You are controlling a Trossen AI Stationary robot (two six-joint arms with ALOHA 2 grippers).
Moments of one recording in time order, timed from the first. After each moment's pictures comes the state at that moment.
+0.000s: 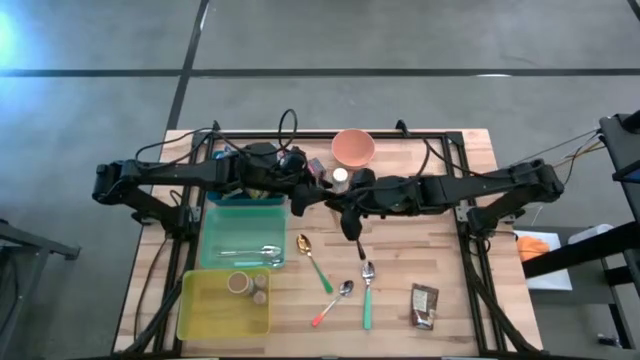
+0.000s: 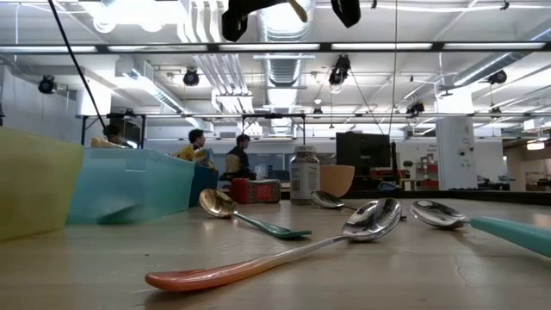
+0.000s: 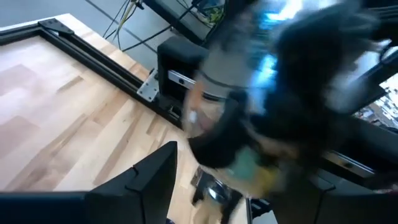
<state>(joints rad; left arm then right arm) 0.08 1.40 1.17 -0.02 0.16 -0.63 0.14 1.45 1.29 -0.25 0.31 0.59</state>
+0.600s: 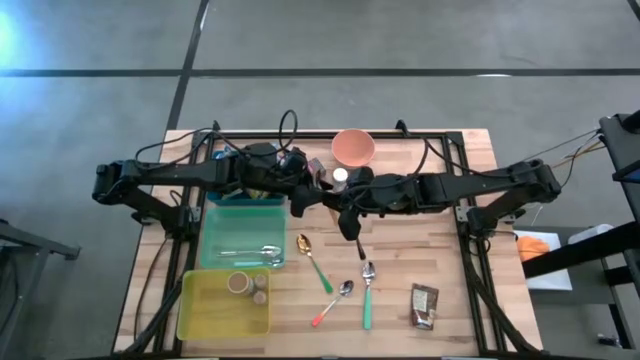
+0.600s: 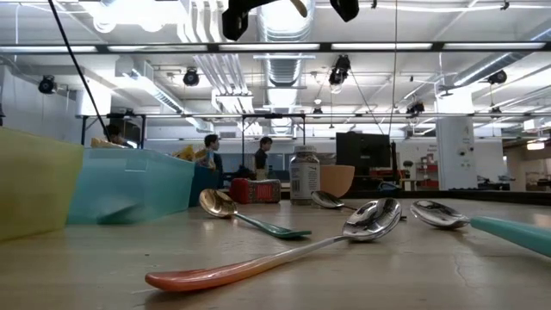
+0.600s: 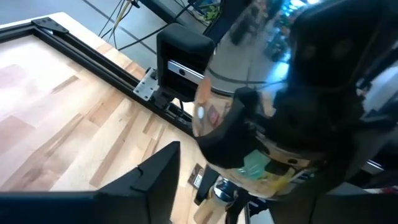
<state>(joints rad) 0.08 1.40 1.17 -0.02 0.18 -0.63 0.14 1.47 1.36 -0.31 0.31 0.57</state>
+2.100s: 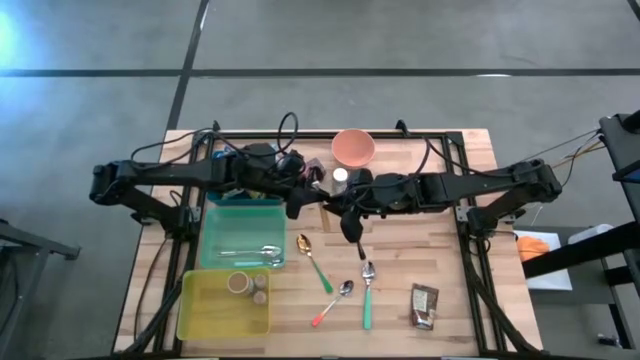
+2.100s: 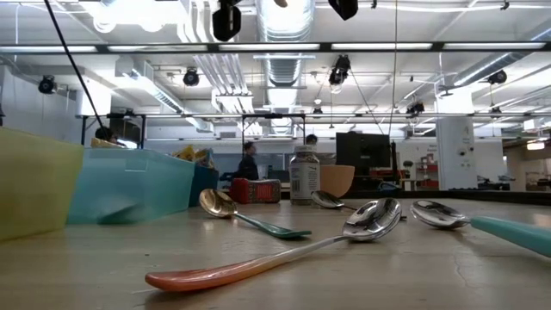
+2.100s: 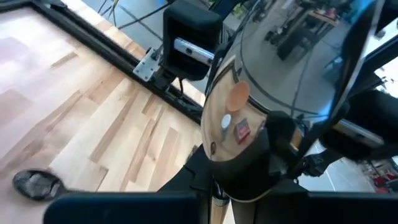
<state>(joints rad) 0.08 1.37 1.17 -0.11 0.21 -0.65 0.14 1.47 1.35 -0.31 0.24 0.57</state>
